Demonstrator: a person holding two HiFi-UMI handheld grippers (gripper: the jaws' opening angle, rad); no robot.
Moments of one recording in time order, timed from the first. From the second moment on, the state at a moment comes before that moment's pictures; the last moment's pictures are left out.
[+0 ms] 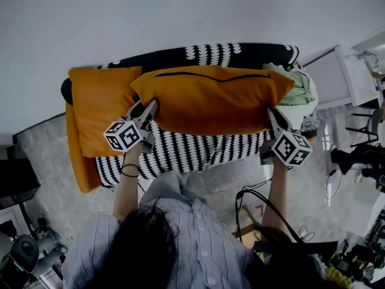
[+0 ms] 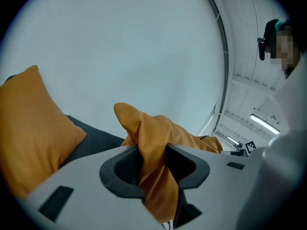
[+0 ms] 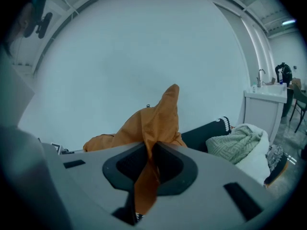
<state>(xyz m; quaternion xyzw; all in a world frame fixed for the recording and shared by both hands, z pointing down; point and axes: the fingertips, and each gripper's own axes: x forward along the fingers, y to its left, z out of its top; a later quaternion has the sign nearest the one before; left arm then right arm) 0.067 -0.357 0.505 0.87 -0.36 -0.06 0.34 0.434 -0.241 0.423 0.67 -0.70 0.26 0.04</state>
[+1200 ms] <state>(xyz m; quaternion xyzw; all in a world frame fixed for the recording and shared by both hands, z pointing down) 0.006 -0.190 0.447 0.90 -0.32 -0.01 0.30 0.359 0.003 0.451 0.71 -0.63 0.30 -0.07</state>
